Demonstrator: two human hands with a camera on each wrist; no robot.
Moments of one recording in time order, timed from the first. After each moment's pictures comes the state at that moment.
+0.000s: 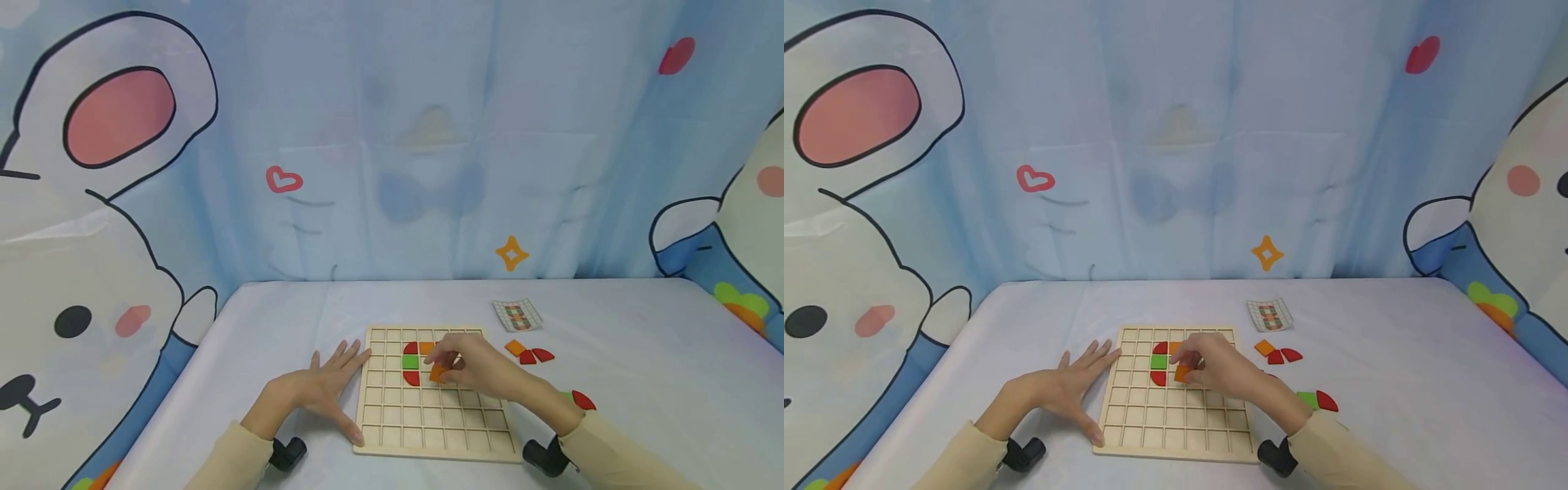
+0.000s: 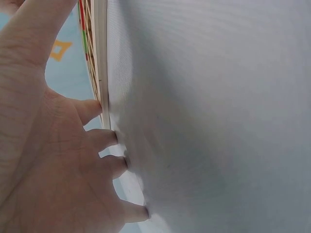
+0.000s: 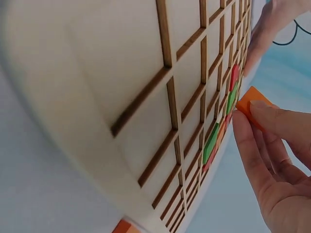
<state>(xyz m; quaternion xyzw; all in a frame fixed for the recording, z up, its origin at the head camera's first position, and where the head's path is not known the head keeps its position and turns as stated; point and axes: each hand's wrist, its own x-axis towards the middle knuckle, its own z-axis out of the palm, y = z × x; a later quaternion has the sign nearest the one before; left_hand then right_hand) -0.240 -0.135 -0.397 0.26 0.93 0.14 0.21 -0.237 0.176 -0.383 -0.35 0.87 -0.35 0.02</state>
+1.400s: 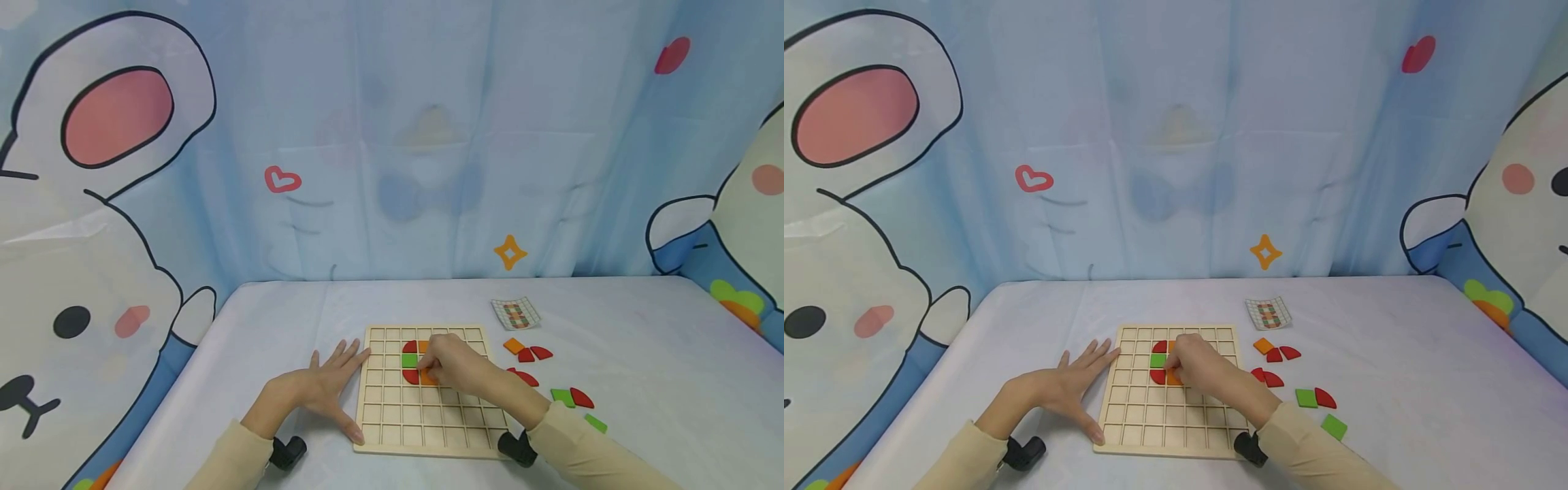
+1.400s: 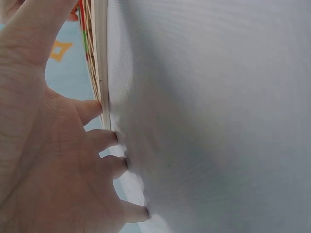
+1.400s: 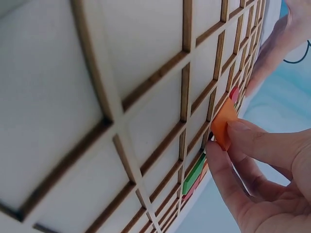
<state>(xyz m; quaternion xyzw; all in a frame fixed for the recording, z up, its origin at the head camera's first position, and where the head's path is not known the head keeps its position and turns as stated) -0.239 -0.132 -0.397 0.26 0.94 0.12 0.21 -0.239 0.141 -0.384 -0.32 0.91 -0.26 0.01</state>
